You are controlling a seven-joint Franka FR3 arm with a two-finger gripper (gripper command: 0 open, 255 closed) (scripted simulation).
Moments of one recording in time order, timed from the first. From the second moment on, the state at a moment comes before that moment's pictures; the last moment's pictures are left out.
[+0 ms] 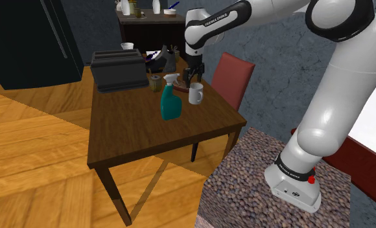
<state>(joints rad) -0.04 0.12 -0.02 -1.97 0.00 2.02 -0.08</state>
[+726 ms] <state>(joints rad) -0.05 0.18 -0.03 -2.00 0.00 2.12 -0.09</state>
